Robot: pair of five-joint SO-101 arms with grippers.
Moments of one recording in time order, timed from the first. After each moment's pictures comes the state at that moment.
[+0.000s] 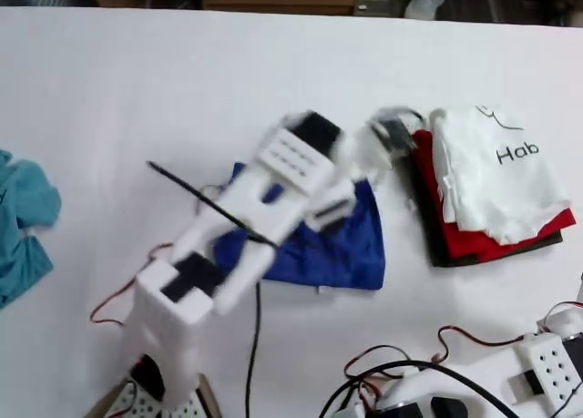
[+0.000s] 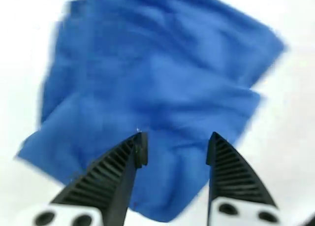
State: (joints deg) left arm 27.1 25.1 -27.6 96.6 -18.2; right arm 67.3 -47.5 63.1 47.2 48.0
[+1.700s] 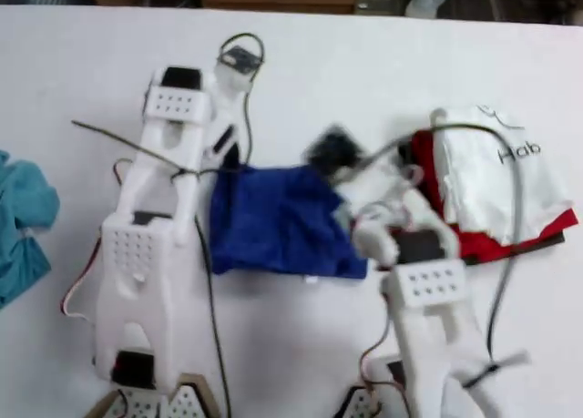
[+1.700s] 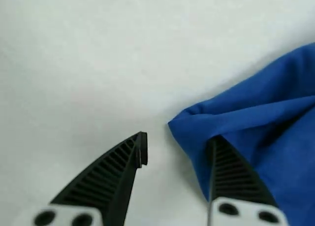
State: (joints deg) left arm 0.0 46.9 -45.0 90.2 -19.7; right arm -15.9 -37.4 52.7 41.7 40.2
